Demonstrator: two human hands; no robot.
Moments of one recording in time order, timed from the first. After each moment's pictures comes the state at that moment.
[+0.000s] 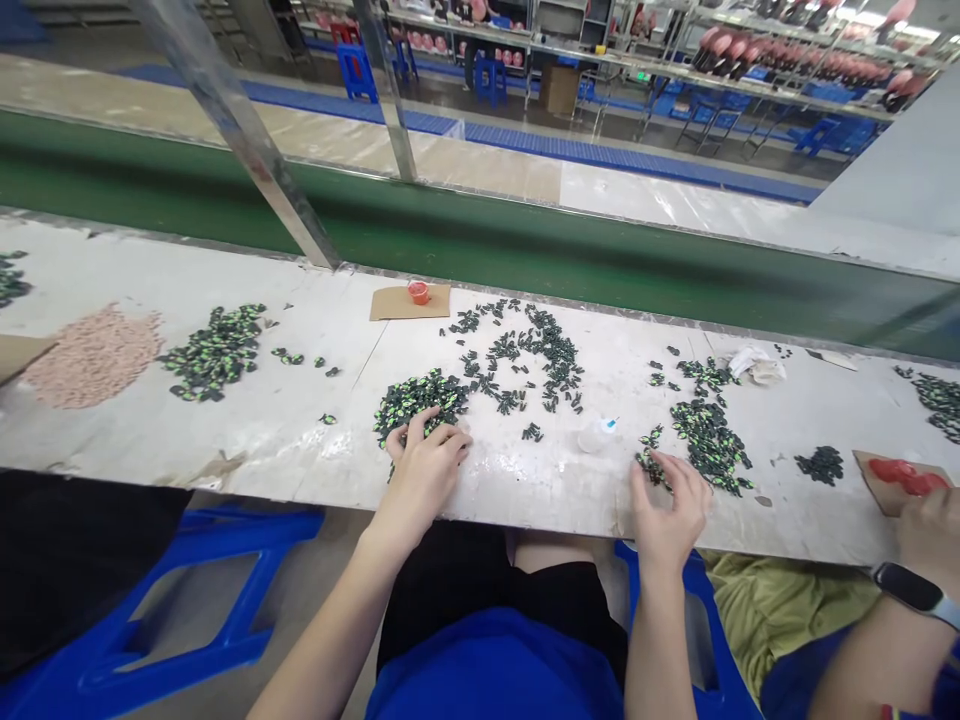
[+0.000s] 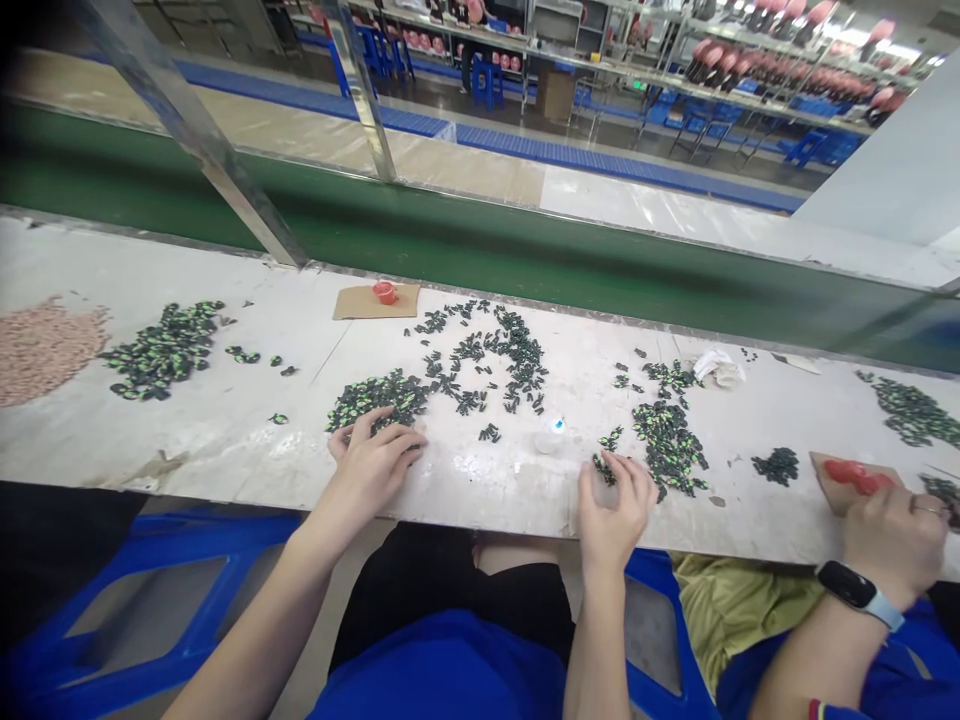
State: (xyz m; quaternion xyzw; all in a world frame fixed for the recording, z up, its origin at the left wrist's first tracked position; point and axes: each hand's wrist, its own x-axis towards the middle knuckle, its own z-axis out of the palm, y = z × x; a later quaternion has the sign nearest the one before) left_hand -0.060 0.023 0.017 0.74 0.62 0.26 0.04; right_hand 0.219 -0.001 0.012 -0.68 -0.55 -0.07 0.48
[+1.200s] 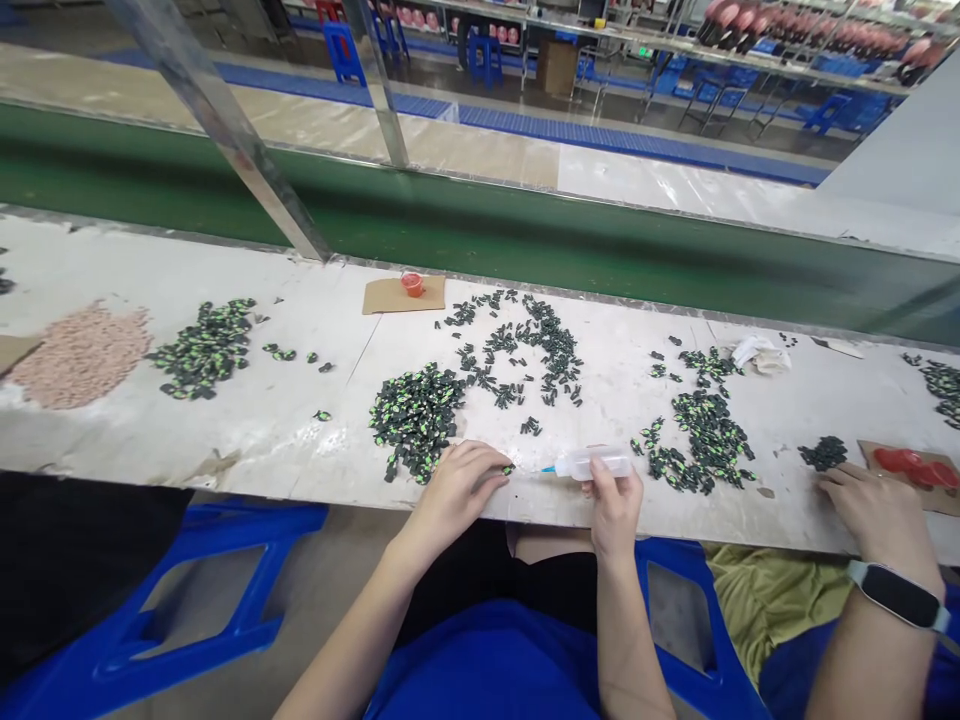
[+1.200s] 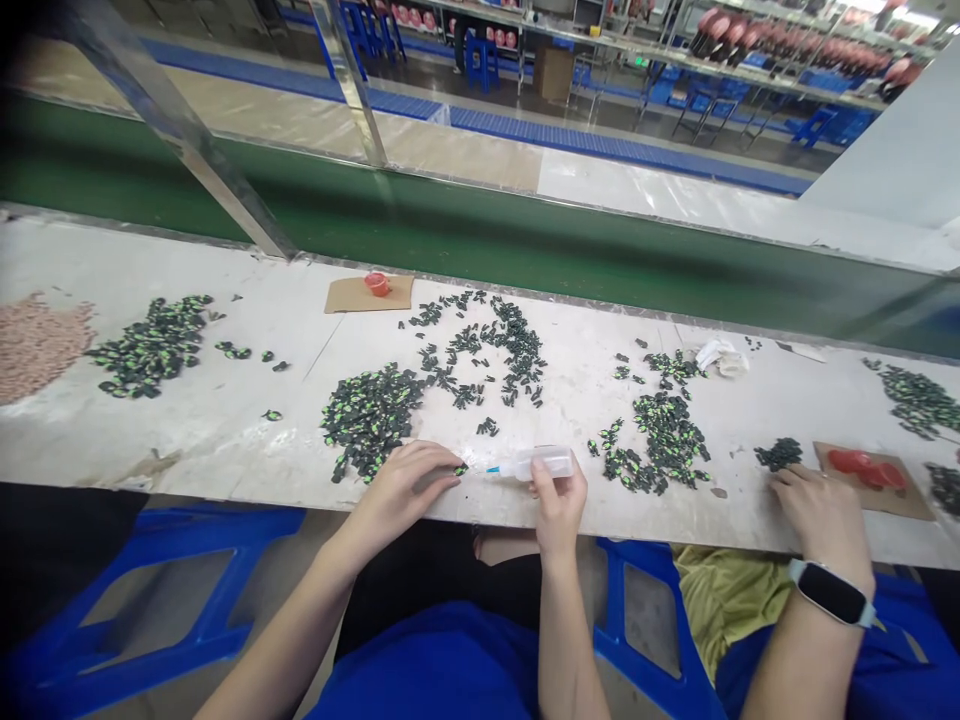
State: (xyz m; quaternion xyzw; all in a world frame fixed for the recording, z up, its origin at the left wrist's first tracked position) left_hand -0.037 0.010 0.008 0.78 0.50 0.31 0.24; right_hand 0.162 0.002 0.014 -0.59 -0.35 0.40 0.61
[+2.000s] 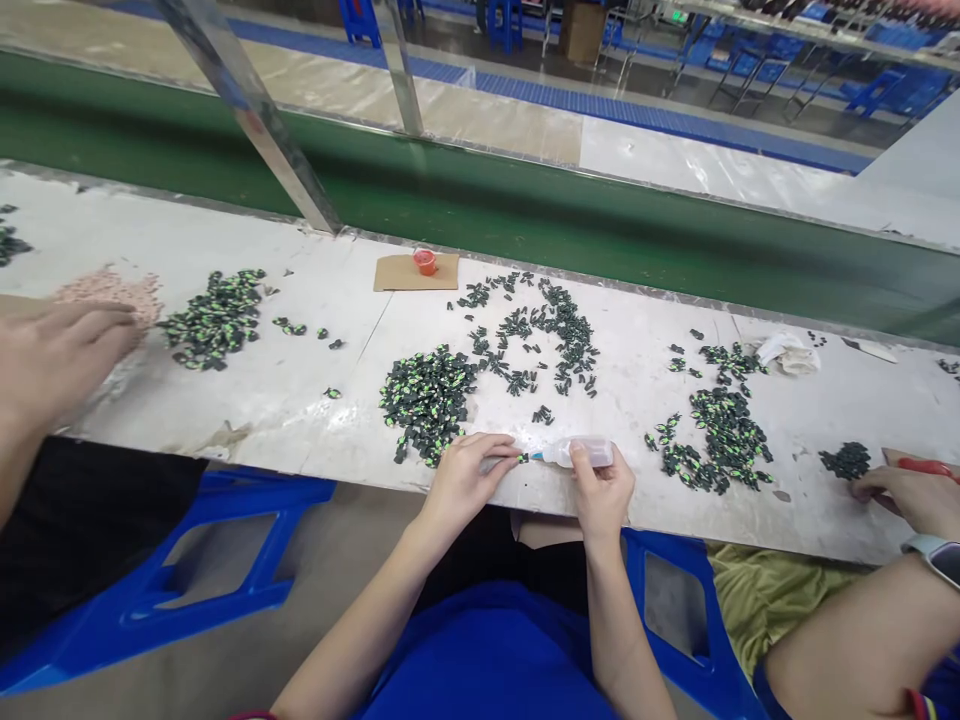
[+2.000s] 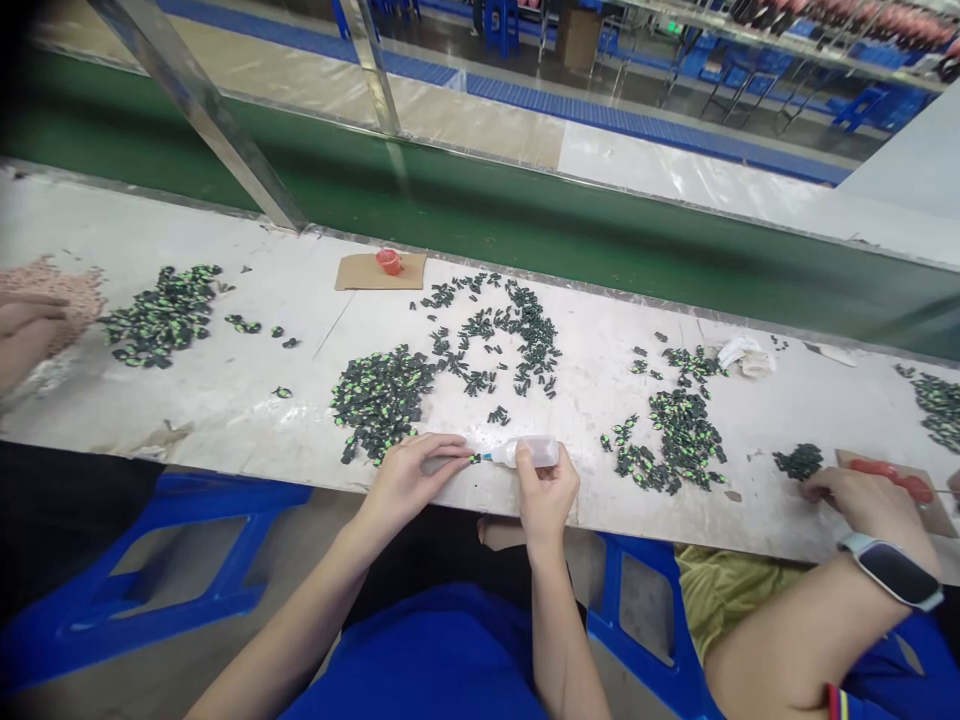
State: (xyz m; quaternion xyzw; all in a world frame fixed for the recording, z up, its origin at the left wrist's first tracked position) left_hand -0.031 0.009 0.001 0.69 0.56 0.36 0.29; right_hand 0.137 0.006 0.019 -0.66 -0.41 0.33 0.54
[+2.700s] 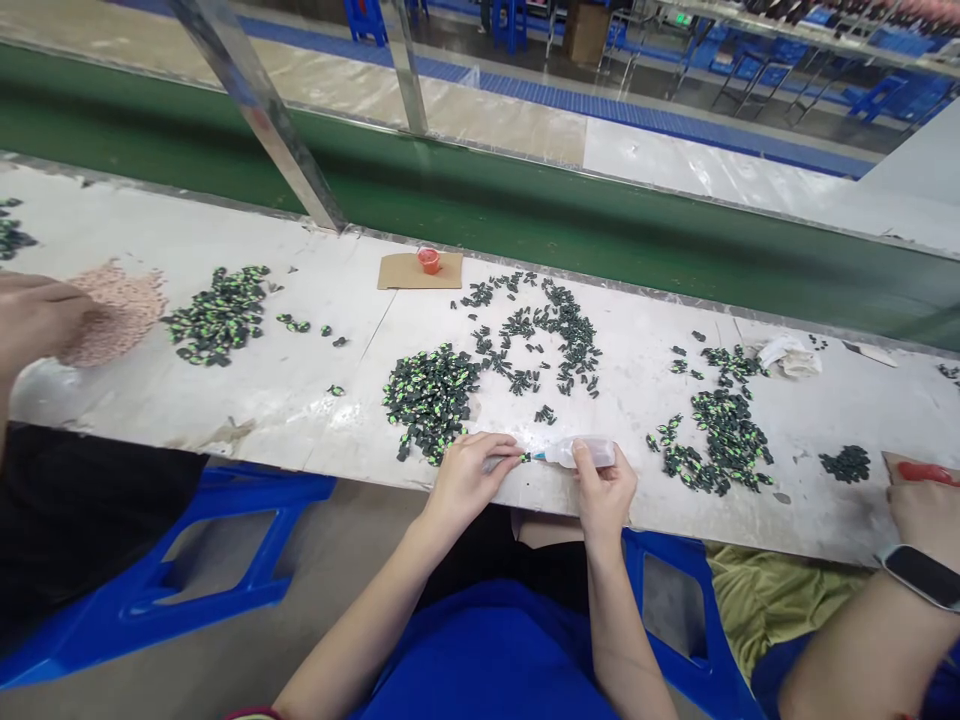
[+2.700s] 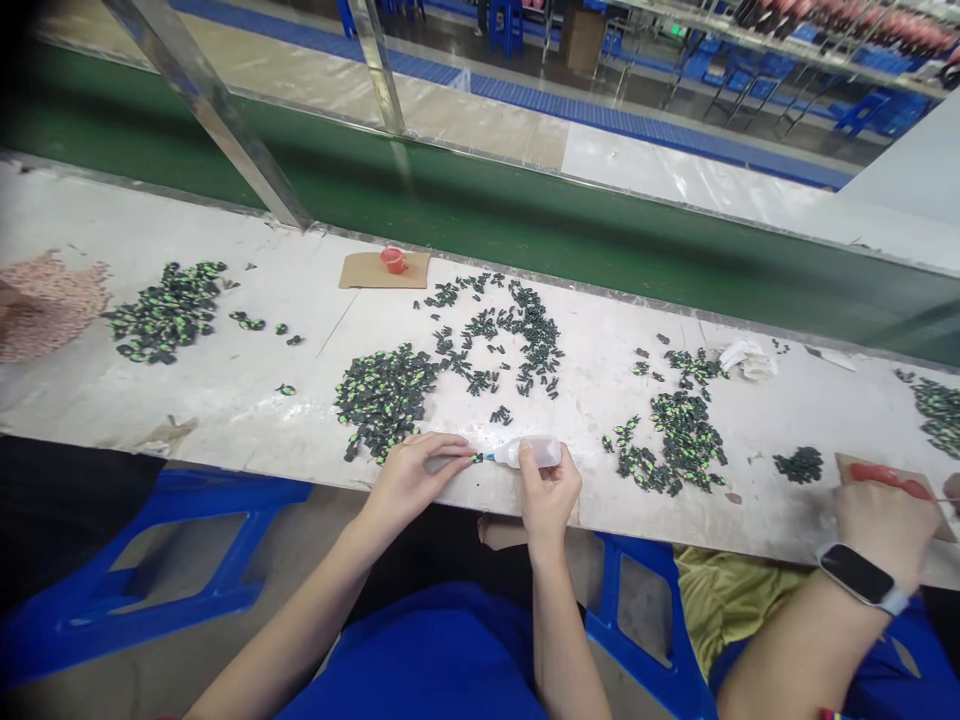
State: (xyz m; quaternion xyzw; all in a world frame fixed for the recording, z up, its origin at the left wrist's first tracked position) left_hand -0.030 0.010 0.002 0.68 0.57 0.35 0.30; right_hand 0.138 0.005 0.014 -0.66 -0.41 0.33 0.54
